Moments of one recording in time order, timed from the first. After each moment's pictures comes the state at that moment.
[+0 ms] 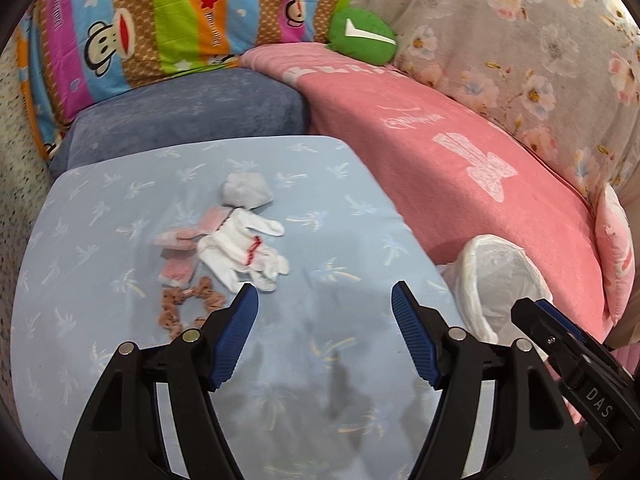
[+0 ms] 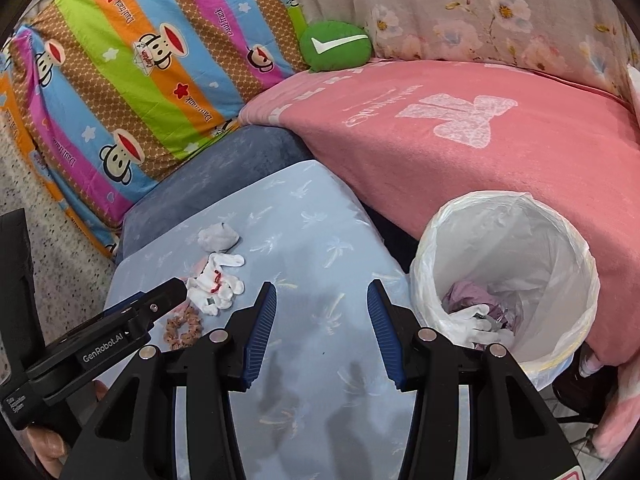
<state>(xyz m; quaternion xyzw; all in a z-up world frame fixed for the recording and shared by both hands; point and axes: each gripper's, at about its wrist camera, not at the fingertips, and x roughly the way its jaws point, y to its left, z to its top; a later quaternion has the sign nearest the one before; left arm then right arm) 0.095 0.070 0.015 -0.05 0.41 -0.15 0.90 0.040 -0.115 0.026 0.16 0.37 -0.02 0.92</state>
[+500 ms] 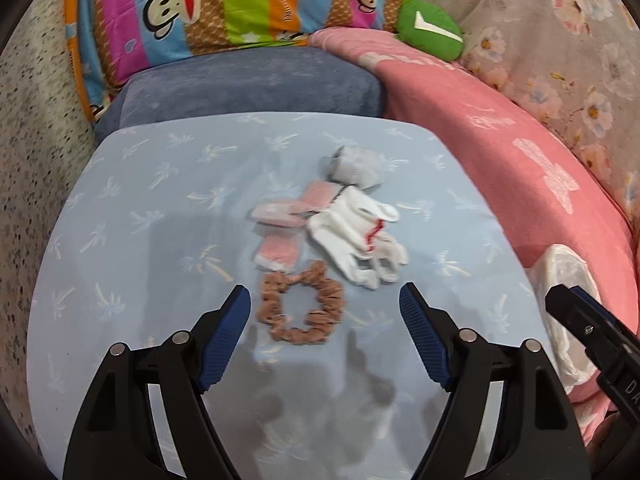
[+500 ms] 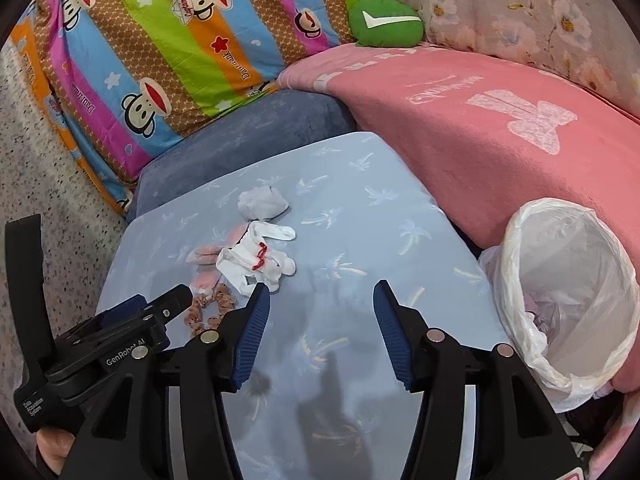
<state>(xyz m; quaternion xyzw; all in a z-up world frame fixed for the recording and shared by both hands) 0.118 0.146 -0.026 -0.07 0.44 -0.06 0.89 0.092 -0.033 0.003 0.11 0.41 0.03 0.91</state>
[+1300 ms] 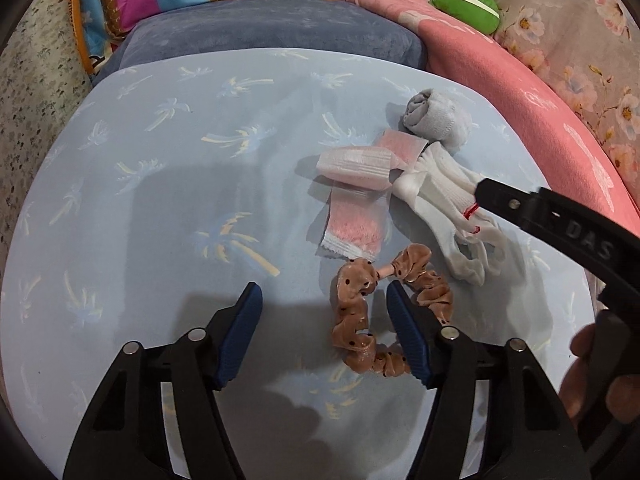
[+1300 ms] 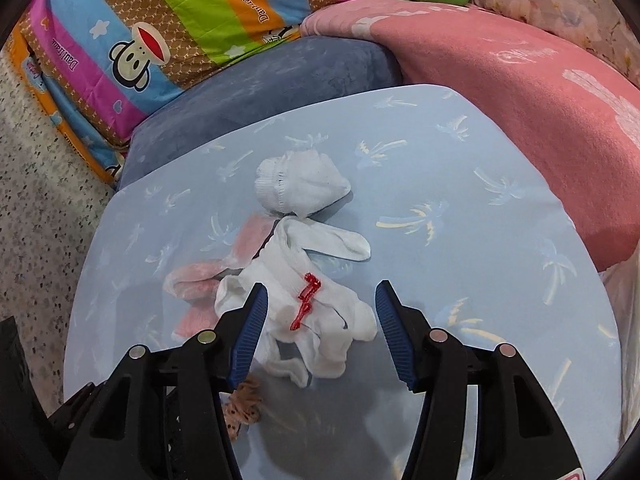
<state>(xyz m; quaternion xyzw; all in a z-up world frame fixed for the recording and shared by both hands) 0.156 0.180 -0.090 -0.08 0.50 -0.05 0.86 0.222 0.047 -0.076 0.10 0.47 0.05 0.88</state>
